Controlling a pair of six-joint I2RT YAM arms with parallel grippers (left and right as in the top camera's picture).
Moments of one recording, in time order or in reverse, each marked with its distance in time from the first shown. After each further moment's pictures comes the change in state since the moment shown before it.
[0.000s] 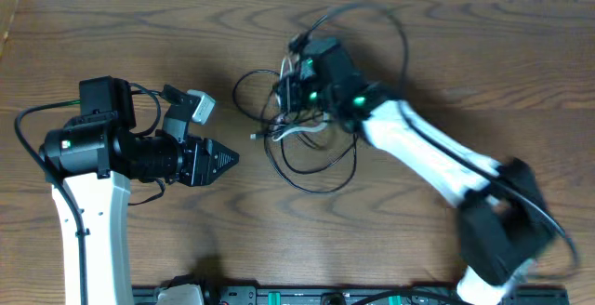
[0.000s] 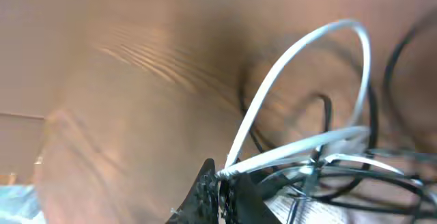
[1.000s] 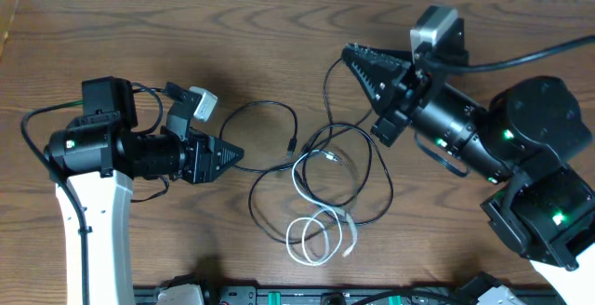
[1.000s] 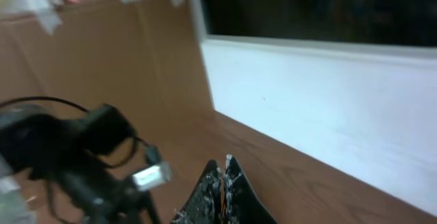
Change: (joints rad) left arm 0.000 0.000 -0.035 0.057 0.087 0.019; right arm -0.030 -0.745 0.002 -0.114 0.075 -0.352
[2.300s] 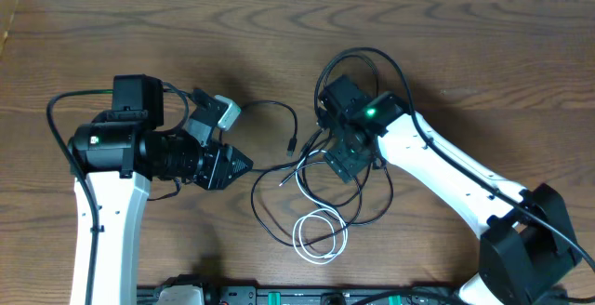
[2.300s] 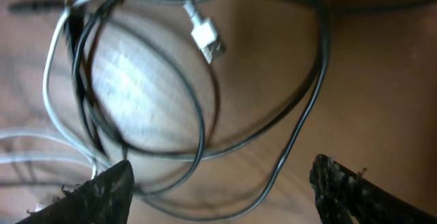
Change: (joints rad) left arm -0.142 0.000 -0.004 0.020 -0.176 -0.043; right arm 0.063 0.649 -0.062 -0.694 0.298 -0.210
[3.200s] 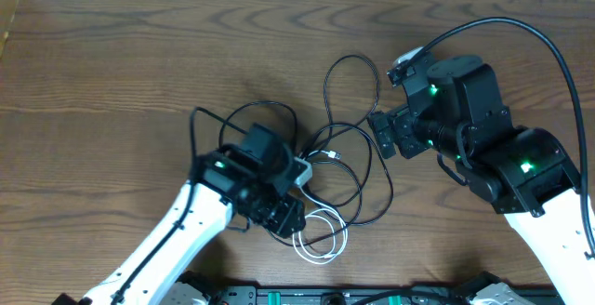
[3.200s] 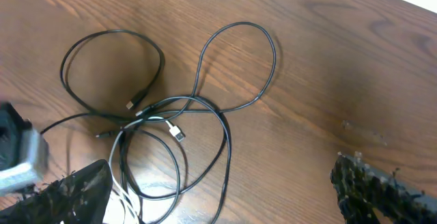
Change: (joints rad) left arm -0.586 0.024 -0.385 0.299 -0.191 -0.439; right arm -0.162 -0.518 0.074 -0.002 -0.015 0.029
